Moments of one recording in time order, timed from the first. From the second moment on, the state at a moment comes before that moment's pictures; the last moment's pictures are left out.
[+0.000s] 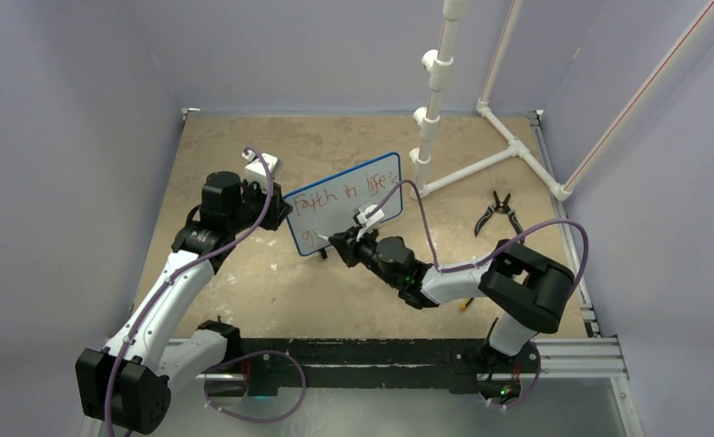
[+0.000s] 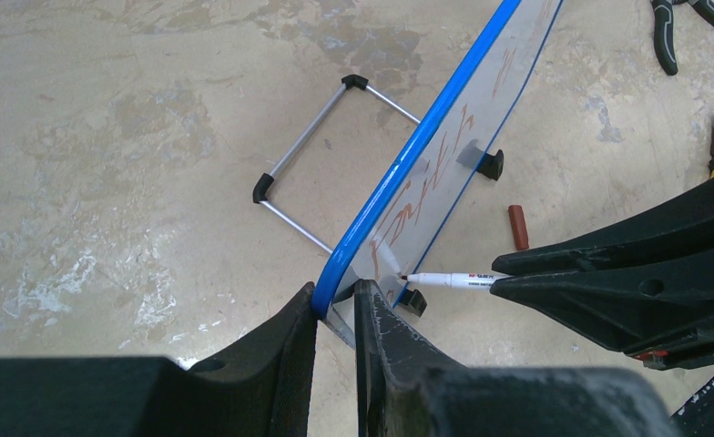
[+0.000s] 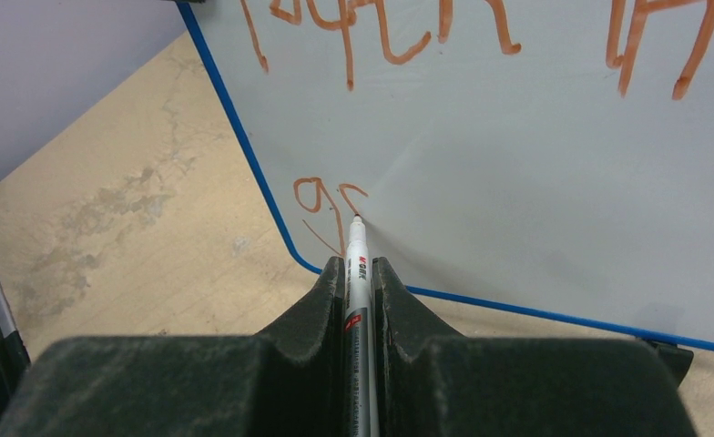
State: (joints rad) left arm -0.26 0.98 0.81 -0.30 0.30 -0.02; right arm 1.03 1.64 0.59 0.96 0.25 0.31
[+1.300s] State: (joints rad) left arm -0.26 0.98 0.80 -0.30 0.30 -0.02; right arm 1.03 1.55 0.55 0.94 0.32 0.31
